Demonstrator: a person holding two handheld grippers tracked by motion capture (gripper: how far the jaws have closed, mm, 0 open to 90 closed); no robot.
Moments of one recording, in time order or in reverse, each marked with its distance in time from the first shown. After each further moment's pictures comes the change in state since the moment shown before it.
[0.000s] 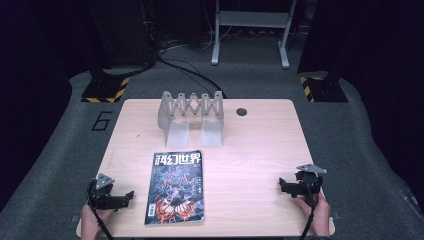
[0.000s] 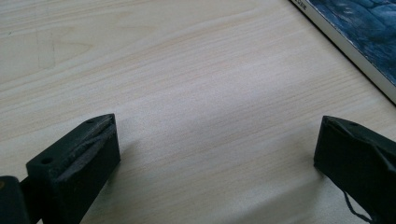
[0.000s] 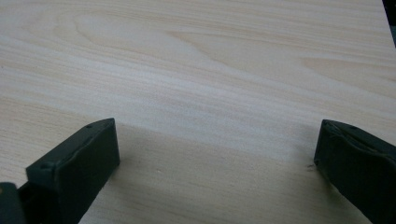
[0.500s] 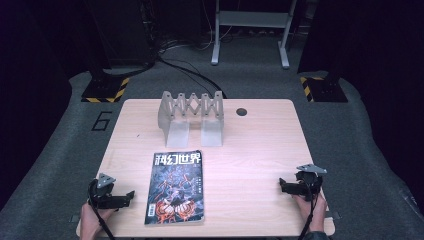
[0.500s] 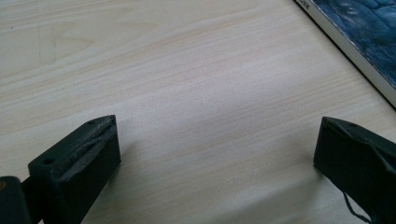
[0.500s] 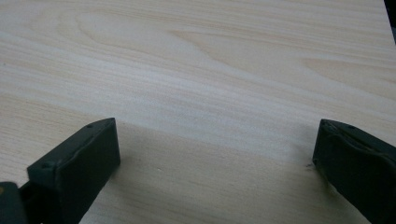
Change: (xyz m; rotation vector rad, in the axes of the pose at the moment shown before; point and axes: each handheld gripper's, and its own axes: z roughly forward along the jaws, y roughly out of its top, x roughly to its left) left arm -0.004 0.003 -0.003 0.008 0.022 -0.035; right arm 0.000 0.000 0.000 0.000 0.004 -0.007
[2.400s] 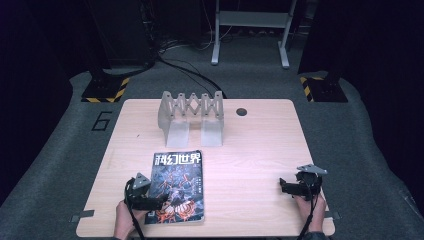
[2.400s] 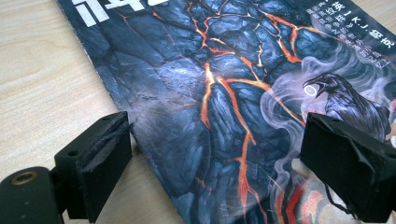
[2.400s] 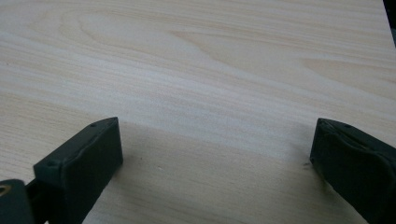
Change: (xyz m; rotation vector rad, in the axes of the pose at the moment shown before) left arm -0.094 0.026 0.024 0.000 -0.220 0.107; right arm 0.000 -0.001 -0.001 -0.005 0.005 -0.003
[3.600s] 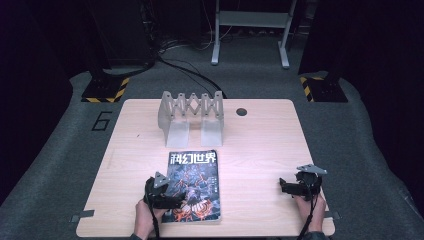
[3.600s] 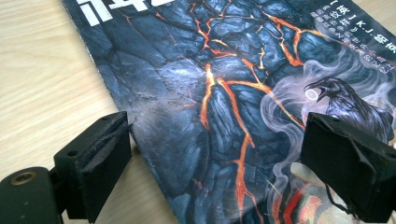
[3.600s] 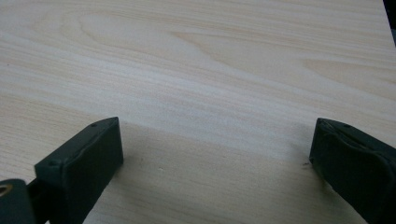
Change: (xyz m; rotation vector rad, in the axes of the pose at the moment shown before) left arm -0.048 0.022 0.030 -0.006 0.005 0.004; right arm 0.000 0.000 0.001 -0.001 -0.001 -0.006
